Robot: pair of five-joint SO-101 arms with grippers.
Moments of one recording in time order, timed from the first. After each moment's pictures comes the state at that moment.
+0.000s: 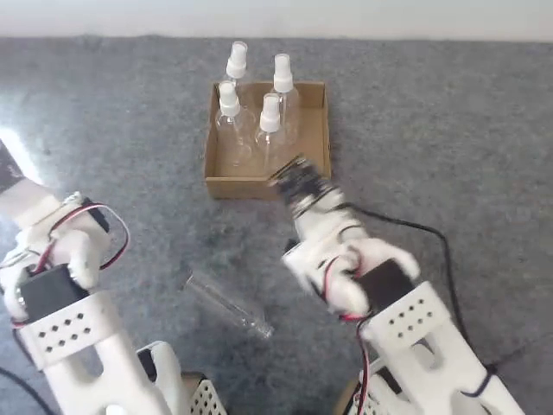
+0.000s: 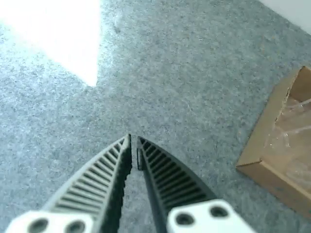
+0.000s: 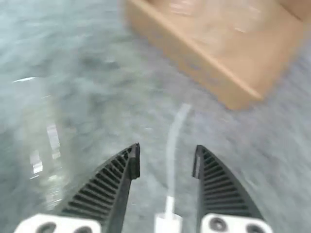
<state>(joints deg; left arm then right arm) -33.4 -54.7 45.2 67.6 16.6 -38.5 -49.7 49.8 60.9 7.5</state>
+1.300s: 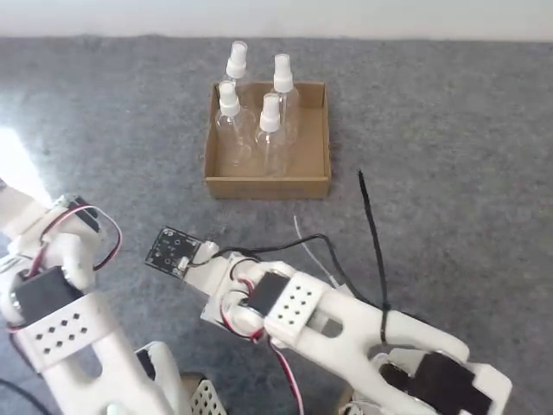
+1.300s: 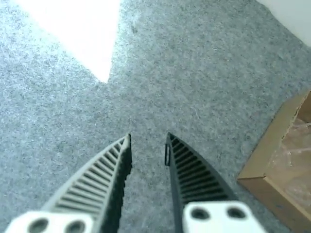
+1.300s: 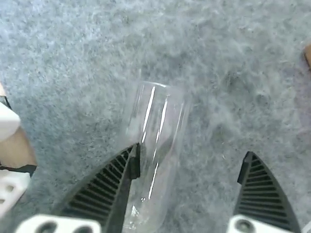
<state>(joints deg) -36.6 -54.7 46.2 66.8 20.7 -62.6 -15.9 43.6 42.8 7.8</state>
